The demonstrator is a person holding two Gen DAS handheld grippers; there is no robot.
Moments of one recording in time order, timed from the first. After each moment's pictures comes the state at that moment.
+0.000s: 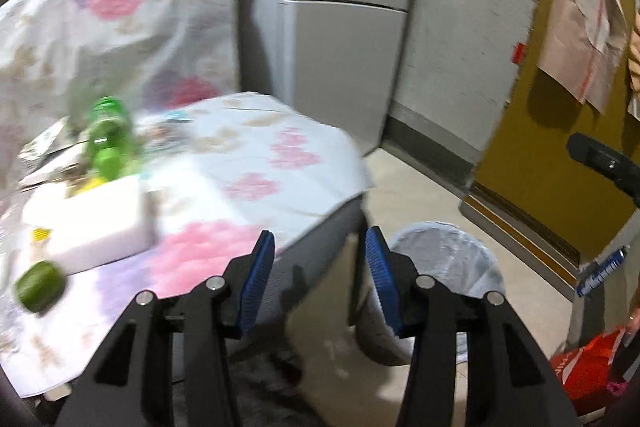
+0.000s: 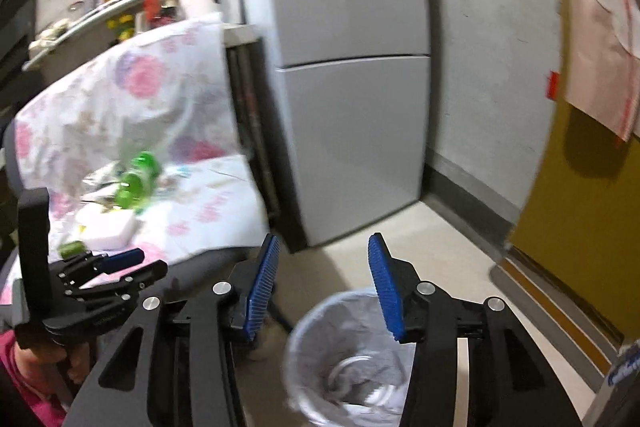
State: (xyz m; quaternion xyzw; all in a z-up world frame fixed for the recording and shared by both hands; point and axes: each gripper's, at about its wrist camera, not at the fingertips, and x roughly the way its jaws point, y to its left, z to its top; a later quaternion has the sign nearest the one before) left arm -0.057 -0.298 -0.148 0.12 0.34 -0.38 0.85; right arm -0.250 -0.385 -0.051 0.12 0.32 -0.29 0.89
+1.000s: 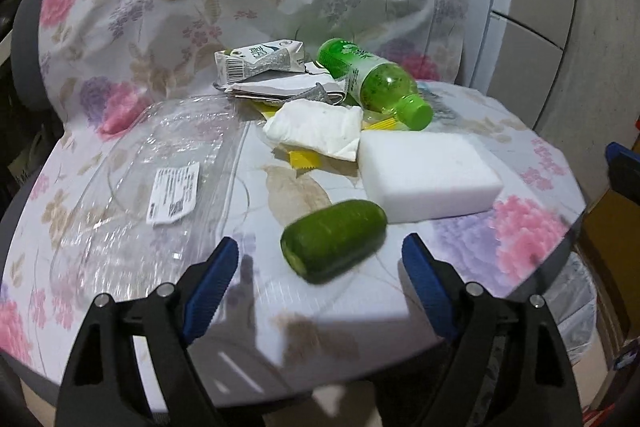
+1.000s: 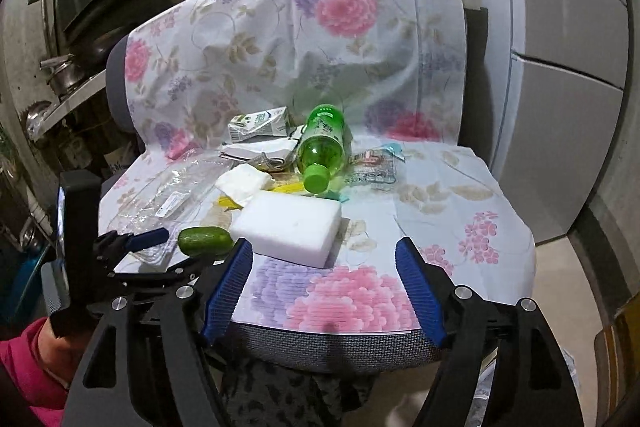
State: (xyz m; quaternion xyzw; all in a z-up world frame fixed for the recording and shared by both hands) left arm 0.045 -0.128 -0.174 0.08 0.38 -0.18 0.90; right arm -0.066 -0.272 -0.099 0.09 0.38 -0.06 0.92
